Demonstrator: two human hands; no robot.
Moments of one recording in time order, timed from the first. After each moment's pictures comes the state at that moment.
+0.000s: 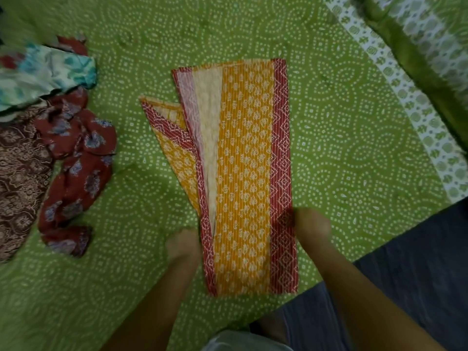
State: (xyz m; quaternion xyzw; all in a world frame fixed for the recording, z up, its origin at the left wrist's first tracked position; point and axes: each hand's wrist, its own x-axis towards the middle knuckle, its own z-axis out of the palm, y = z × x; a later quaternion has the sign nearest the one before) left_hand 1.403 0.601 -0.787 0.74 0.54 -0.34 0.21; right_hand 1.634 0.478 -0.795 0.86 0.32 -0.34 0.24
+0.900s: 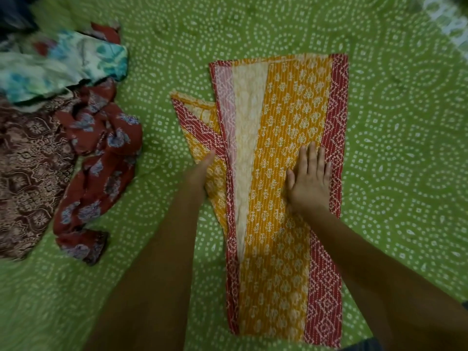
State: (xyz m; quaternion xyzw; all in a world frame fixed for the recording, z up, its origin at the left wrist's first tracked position) left_hand 1.446 0.768 -0.851 0.28 0.74 0.05 0.62; right_hand 1.639 0.611 -0.883 0.88 0.42 -0.20 0.00
